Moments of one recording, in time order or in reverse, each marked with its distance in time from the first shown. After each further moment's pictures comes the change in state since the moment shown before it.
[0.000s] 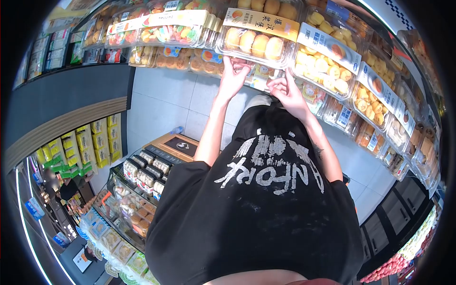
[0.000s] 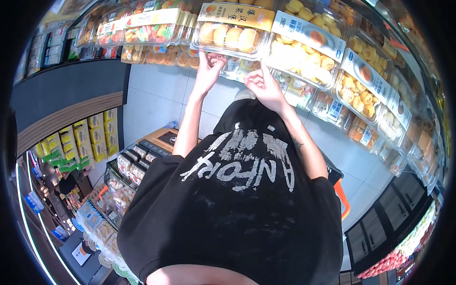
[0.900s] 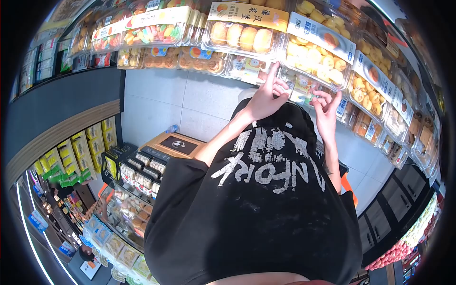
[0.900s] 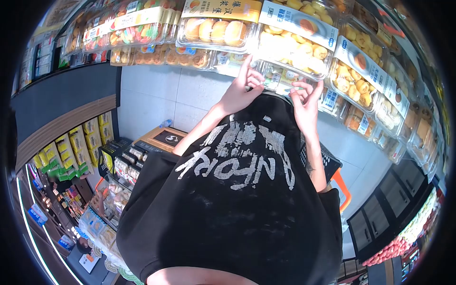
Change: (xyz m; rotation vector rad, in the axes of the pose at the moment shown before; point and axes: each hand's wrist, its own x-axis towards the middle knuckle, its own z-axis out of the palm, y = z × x) left_hand -0.053 0.011 0.084 -0.134 -0.465 0.056; right_hand -0.093 -0.019 -0.052 -0.191 0.546 -0.011
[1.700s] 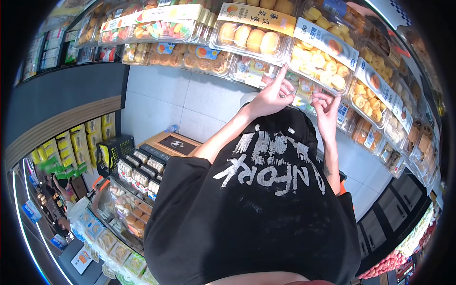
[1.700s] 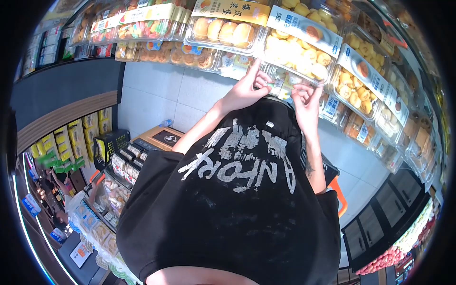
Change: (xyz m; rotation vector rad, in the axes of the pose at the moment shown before) left_hand 0.007 -0.007 -0.003 0.078 -0.076 0.061; right_hand 0.010 -0.003 0.003 0.033 -0.001 0.016
